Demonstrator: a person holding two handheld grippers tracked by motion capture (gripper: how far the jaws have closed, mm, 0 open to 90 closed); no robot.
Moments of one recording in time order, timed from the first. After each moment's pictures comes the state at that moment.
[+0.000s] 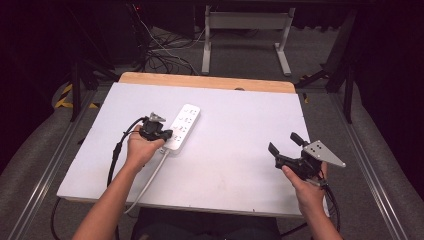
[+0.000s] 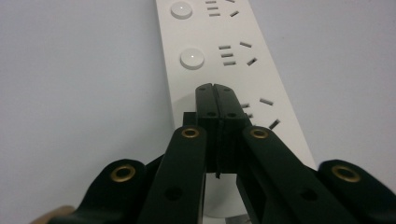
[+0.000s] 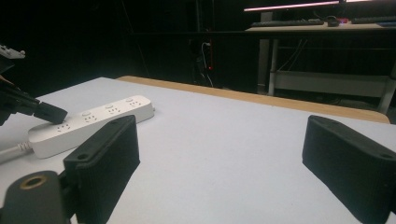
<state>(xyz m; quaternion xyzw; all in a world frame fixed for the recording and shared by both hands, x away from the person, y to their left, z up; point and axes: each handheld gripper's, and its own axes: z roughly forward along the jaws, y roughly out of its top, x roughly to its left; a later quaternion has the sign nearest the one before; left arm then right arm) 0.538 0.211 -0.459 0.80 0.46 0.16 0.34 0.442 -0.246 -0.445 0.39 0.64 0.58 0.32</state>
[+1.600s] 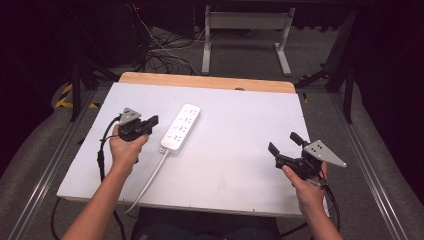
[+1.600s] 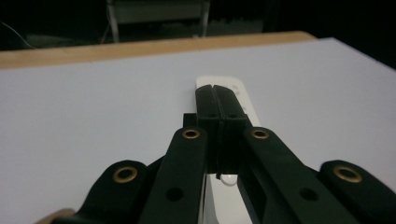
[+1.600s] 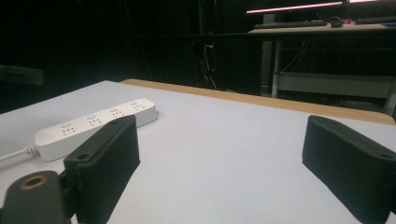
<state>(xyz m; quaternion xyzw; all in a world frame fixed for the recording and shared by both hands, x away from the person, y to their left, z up) 0.498 0.255 -0.422 0.68 0.46 0.26 0.50 0.442 -0.247 -0.444 0.39 0.64 0.59 0.31</state>
